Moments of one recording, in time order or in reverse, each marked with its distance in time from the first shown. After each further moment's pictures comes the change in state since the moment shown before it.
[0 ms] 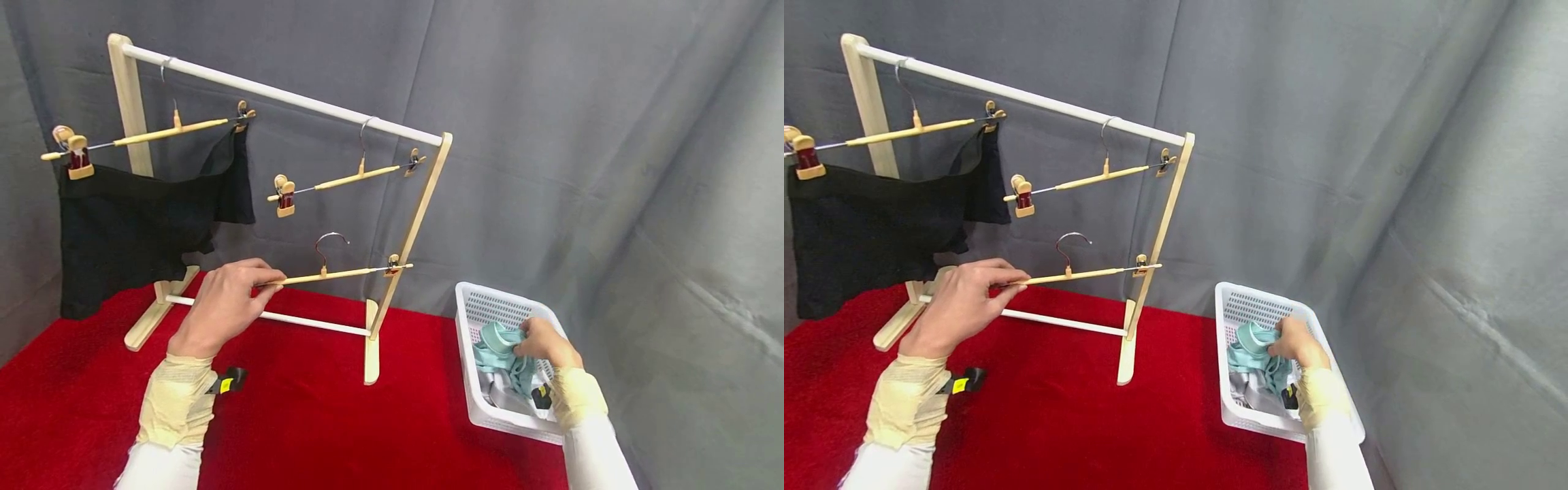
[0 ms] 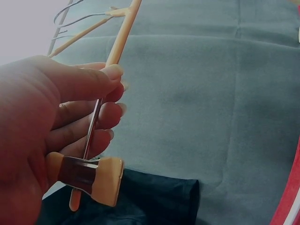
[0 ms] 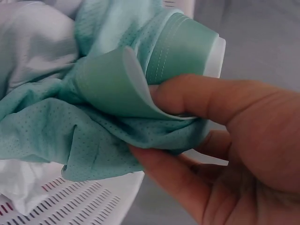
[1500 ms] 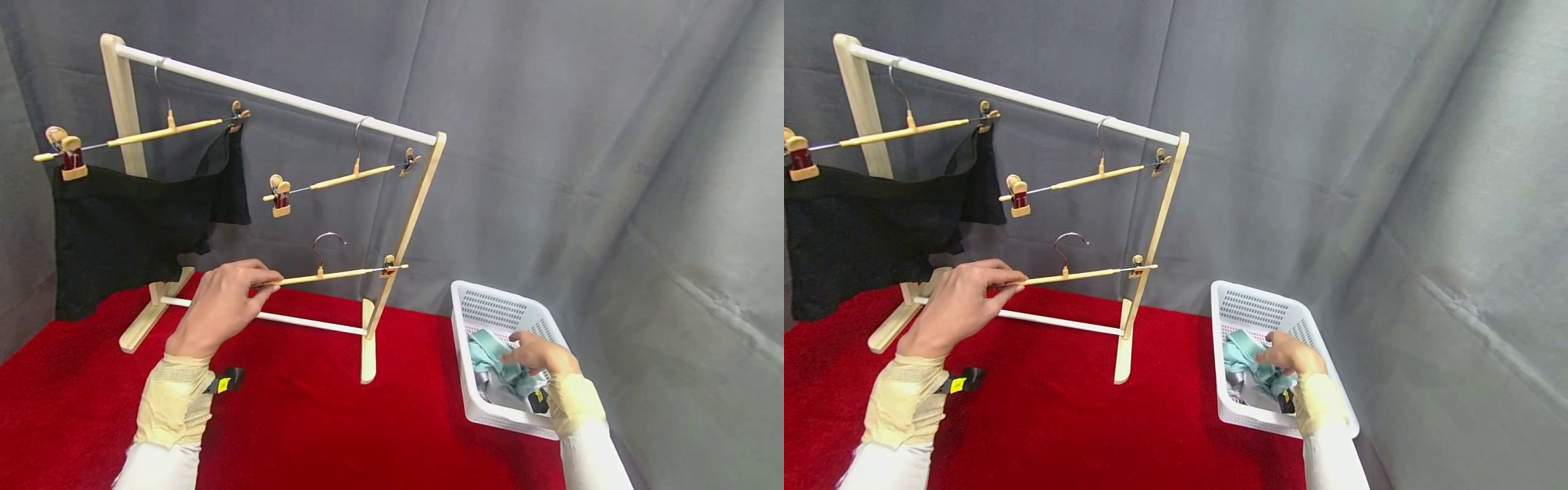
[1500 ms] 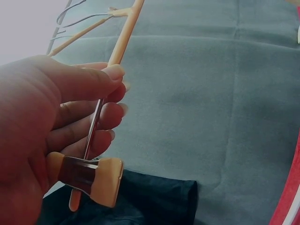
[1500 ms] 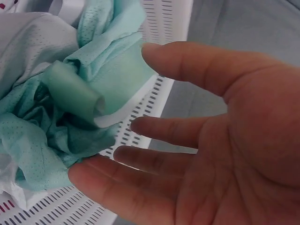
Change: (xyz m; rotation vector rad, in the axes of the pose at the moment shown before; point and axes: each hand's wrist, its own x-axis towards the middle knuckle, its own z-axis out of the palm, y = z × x) left_hand 0.002 0.000 0.002 -0.002 -0.020 0.003; right_hand -0.020 -0.010 0.006 0.123 -0.284 0.151
